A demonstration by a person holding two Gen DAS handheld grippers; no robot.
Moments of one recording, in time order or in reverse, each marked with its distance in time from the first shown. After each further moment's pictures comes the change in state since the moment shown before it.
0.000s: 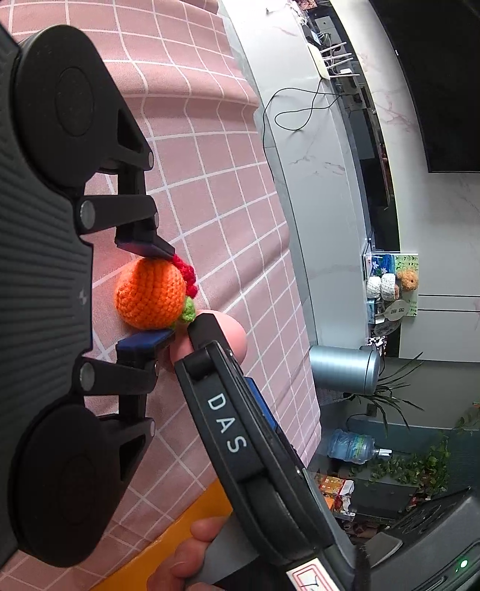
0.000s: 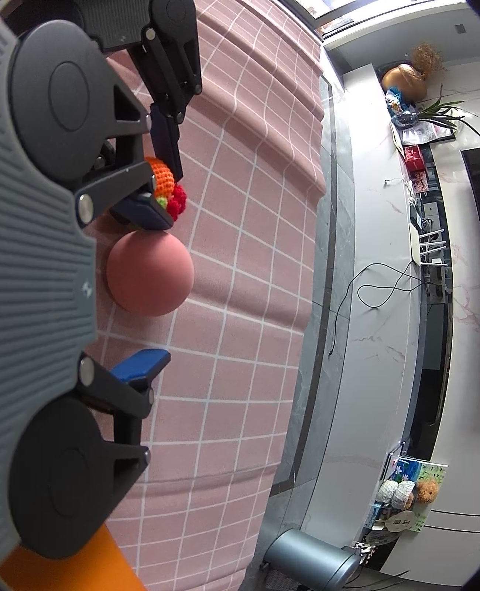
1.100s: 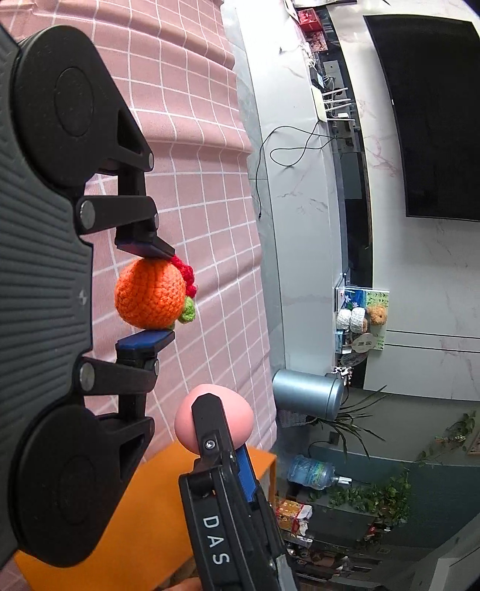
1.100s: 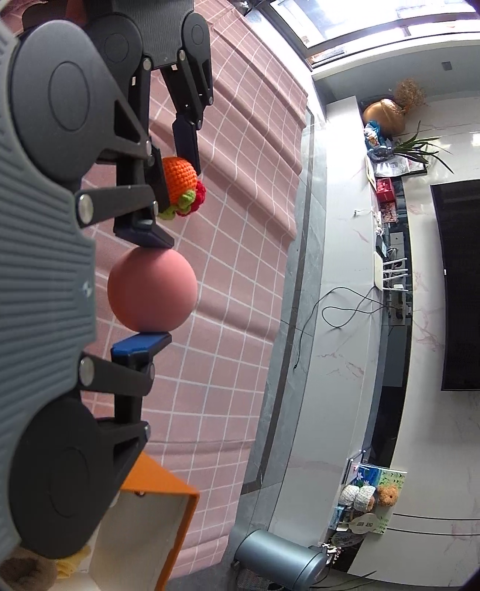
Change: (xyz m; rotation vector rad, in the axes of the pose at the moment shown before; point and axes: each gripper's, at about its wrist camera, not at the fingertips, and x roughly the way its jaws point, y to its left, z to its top) left arm -0.092 -0.044 0.005 -0.131 -0.085 0.081; right arm -0.140 0.006 -0.046 -0.048 -0.136 0.030
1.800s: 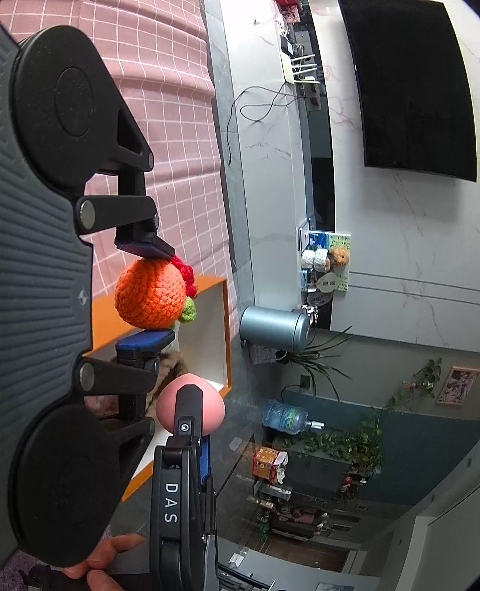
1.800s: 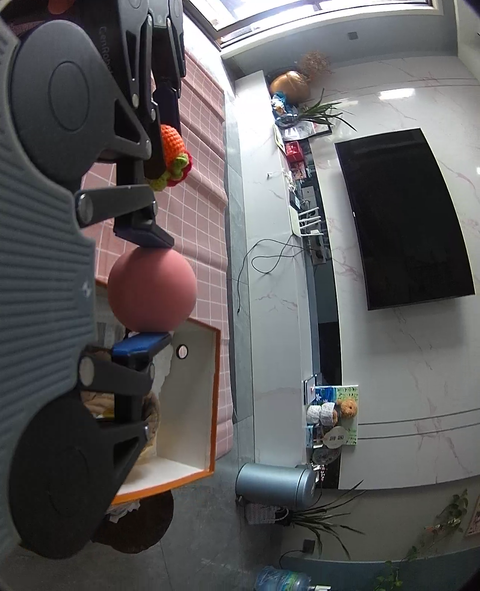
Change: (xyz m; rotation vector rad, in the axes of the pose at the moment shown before) left arm -0.109 -0.145 0.023 0.025 -0.076 -0.125; right arm -0.218 -0.044 -0.097 0.205 -0.238 -0.104
